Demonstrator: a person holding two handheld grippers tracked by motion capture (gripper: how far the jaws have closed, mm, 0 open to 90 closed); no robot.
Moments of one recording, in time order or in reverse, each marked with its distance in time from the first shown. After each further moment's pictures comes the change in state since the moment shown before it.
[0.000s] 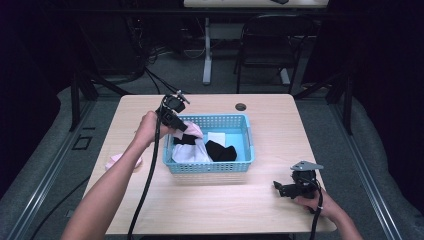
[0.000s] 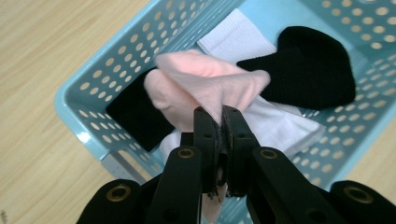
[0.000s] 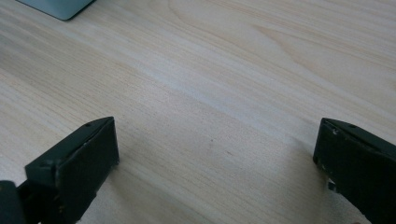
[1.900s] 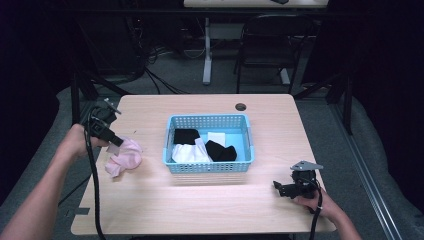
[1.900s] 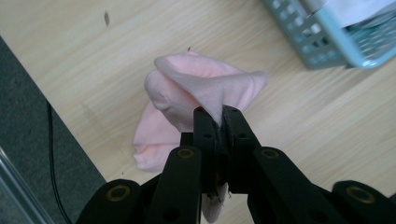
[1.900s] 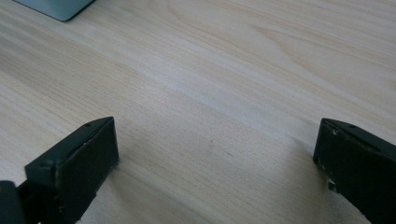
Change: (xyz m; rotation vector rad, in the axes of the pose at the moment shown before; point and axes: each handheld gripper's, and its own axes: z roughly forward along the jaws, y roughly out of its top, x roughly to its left) left arm 0.089 -0.153 -0.063 0.182 0.049 -0.246; right arm 0.000 0.000 0.000 0.000 -0.005 0.001
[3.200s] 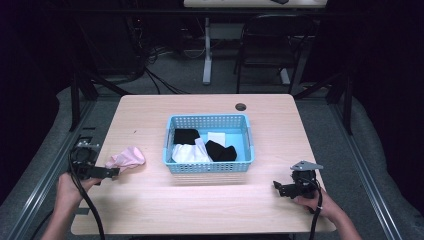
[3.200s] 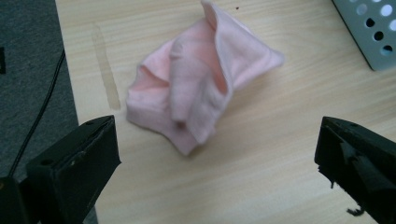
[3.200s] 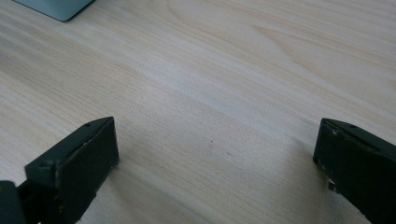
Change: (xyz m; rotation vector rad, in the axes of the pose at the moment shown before) left arm -0.011 -0.116 0.046 -0.333 0.086 -0.257; right arm 0.000 0.000 0.000 0.001 -0.003 0.000
